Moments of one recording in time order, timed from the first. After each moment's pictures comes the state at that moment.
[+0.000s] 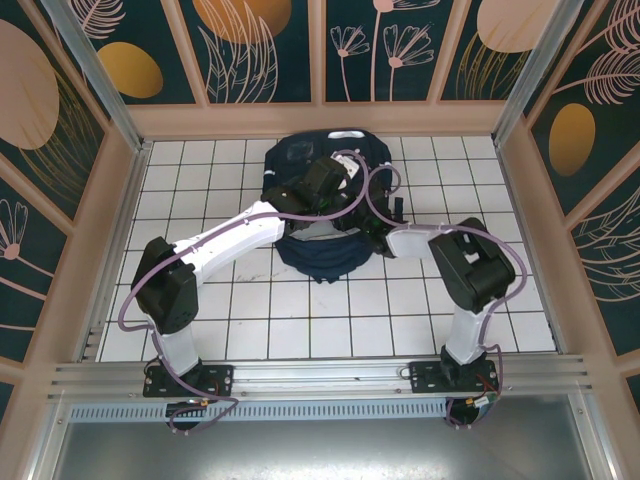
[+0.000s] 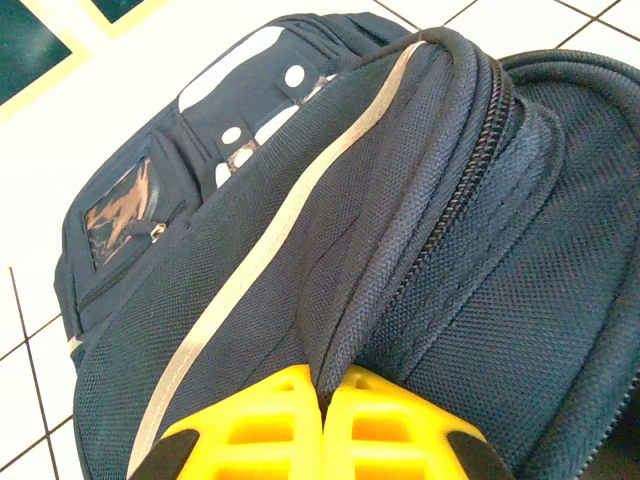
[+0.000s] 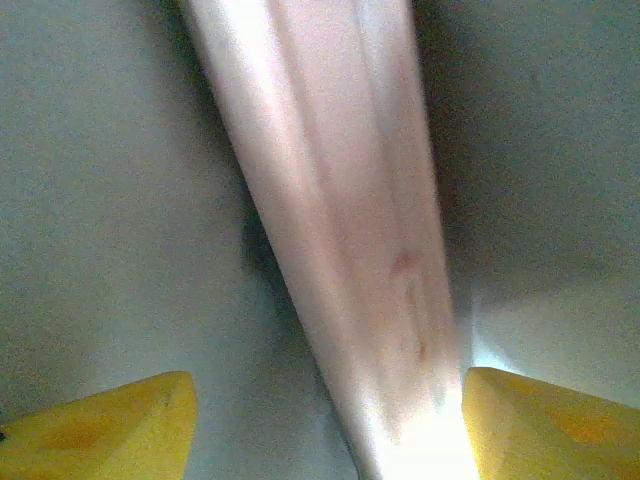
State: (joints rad) left arm -0.82 1.81 1.56 -0.43 -0.34 0.03; right arm 0.56 1.81 0.92 0.48 -0.10 1.78
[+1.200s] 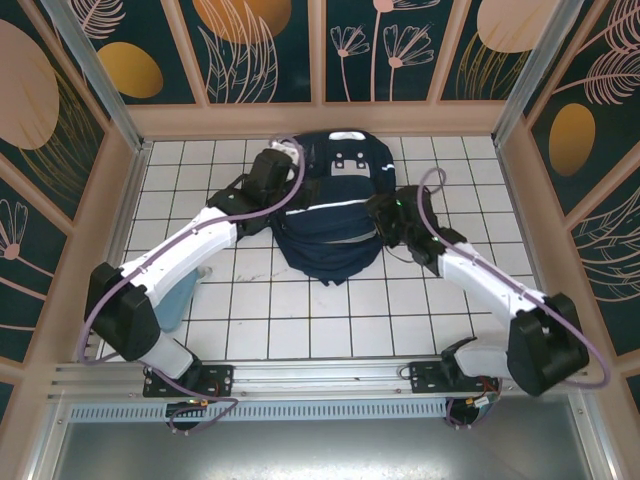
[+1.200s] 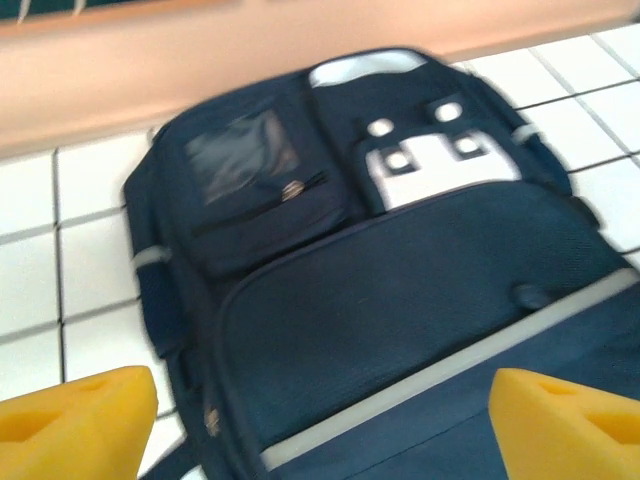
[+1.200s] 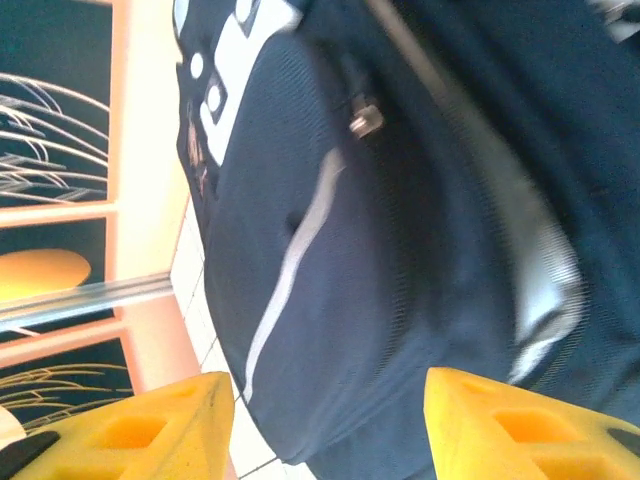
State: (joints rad) left arm -0.62 1.54 1.30 -0.37 -0.22 -0.25; right arm 0.51 1.31 0.86 -0.15 -0.05 1.36
